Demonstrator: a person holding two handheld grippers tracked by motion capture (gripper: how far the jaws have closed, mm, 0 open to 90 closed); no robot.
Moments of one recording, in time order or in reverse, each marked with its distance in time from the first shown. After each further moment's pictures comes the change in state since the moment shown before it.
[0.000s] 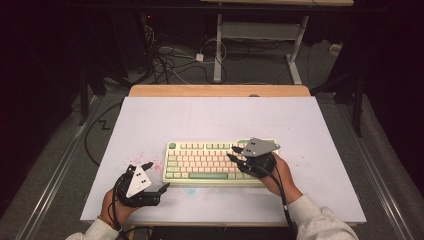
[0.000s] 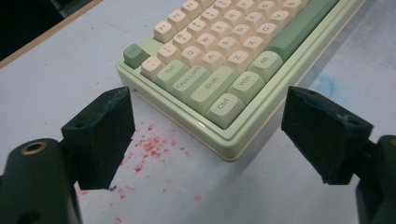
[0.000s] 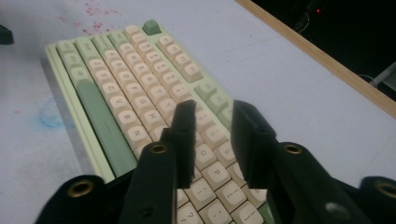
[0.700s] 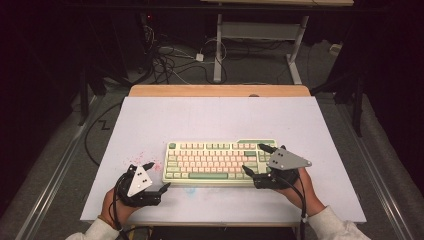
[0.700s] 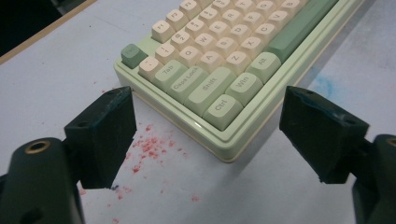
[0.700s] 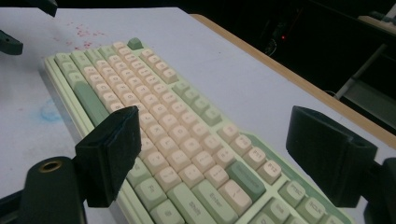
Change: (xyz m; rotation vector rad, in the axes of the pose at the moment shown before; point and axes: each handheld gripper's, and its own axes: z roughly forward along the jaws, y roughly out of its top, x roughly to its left) left arm -0.001 0.003 0.001 0.007 -0.004 -0.012; right arm -0.001 -0.031 -0.051 -0.117 -0.103 0.030
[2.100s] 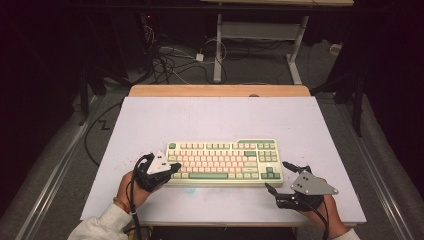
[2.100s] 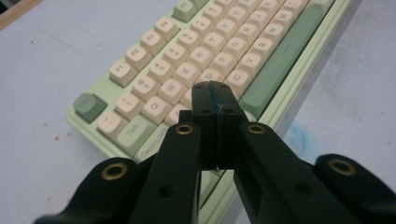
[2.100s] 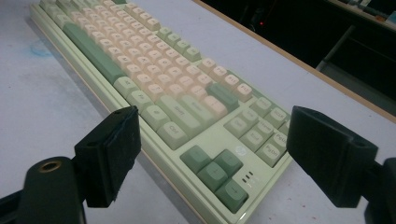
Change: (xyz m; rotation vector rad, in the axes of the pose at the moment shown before) left arm 0.004 0.056 0.032 0.089 -0.156 0.026; right arm 0.004 -0.054 -0.051 0.035 -0.090 -0.008
